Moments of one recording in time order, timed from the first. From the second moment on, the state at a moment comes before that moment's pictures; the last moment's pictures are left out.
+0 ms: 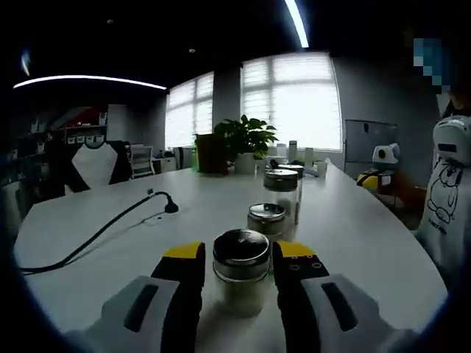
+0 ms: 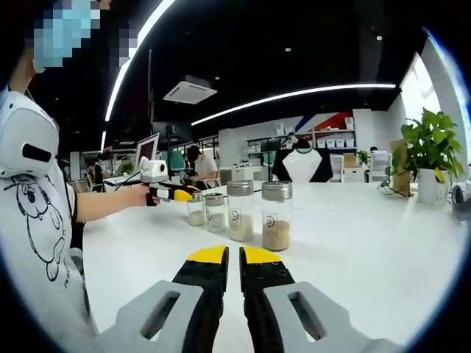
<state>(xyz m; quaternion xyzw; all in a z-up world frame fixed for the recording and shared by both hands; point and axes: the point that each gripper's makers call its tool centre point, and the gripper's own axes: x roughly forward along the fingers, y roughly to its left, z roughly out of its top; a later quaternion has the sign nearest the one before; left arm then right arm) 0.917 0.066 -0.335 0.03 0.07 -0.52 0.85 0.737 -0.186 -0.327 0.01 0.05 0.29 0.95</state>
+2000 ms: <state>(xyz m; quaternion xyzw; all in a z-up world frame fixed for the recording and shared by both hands) 0.923 0.061 -0.333 0.00 0.08 -0.61 0.79 0.739 -0.199 -0.334 0.03 0.06 0.28 0.96</state>
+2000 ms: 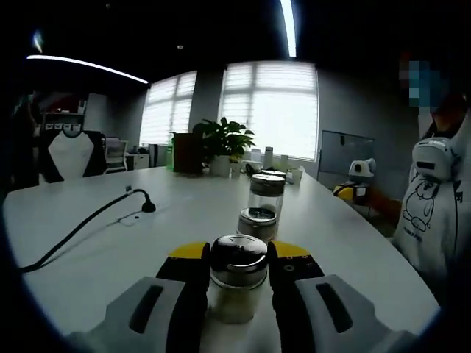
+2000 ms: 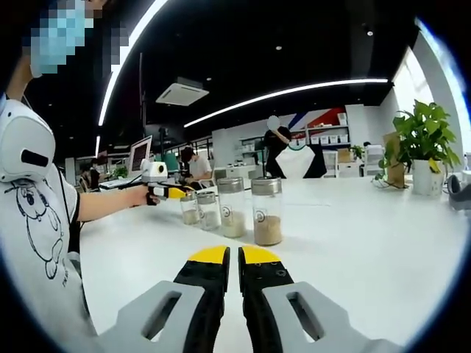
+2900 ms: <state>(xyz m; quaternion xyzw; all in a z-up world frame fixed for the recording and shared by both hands) 0.925 0.073 -0.309 -0.01 0.03 -0.41 0.91 0.739 -0.192 -0.329 0.03 0.05 0.28 0.96</state>
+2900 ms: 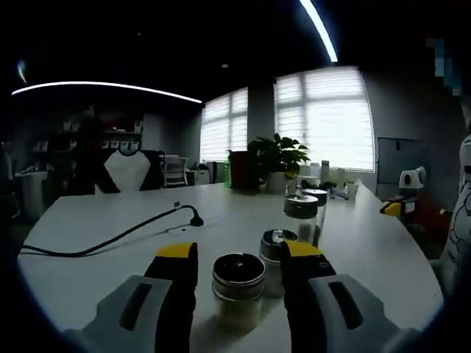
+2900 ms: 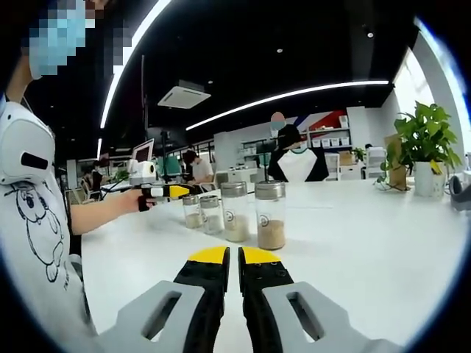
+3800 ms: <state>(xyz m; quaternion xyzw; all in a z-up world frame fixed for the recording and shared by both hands) 0.929 0.074 -0.329 0.03 0.04 -0.36 0.93 0.740 -0.200 -0.327 0.03 0.04 0.28 0.96</state>
